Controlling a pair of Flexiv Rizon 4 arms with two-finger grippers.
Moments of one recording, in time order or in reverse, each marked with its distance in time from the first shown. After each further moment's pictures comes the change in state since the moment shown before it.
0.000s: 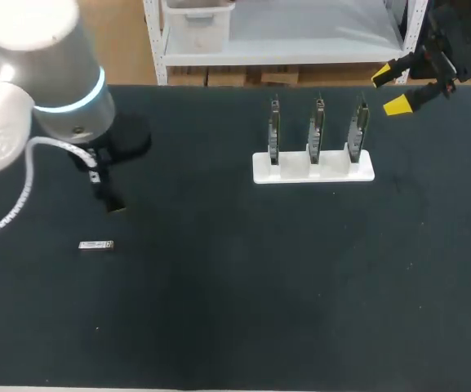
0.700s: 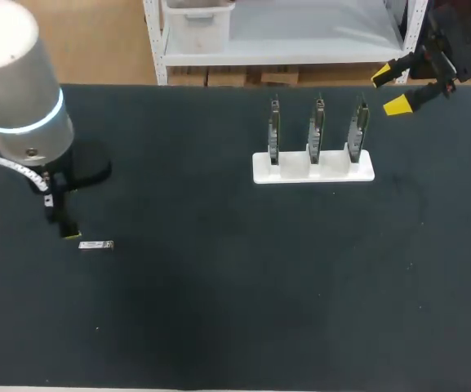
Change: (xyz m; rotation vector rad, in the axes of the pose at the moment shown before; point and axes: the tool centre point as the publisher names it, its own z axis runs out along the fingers) left arm 0.074 -0.025 0.006 0.040 0.076 0.058; right arm 0.000 0.000 0.000 0.000 0.000 0.000
